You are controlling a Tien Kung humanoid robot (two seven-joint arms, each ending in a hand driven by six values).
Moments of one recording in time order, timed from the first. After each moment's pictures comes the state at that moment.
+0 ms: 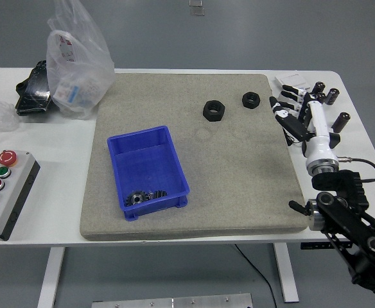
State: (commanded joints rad) left arm -0.02 0.06 -1.60 -0.18 1.70 0.13 0.12; right arm 0.21 -0.30 1.08 1.42 -1.01 -0.64 0.14
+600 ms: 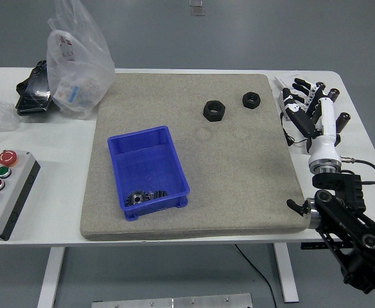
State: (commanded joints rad) left arm -0.03 0.08 -1.57 -0.18 1.64 0.14 0.08; right arm 0.25 -0.25 1.06 1.40 -1.07 -0.65 0.21
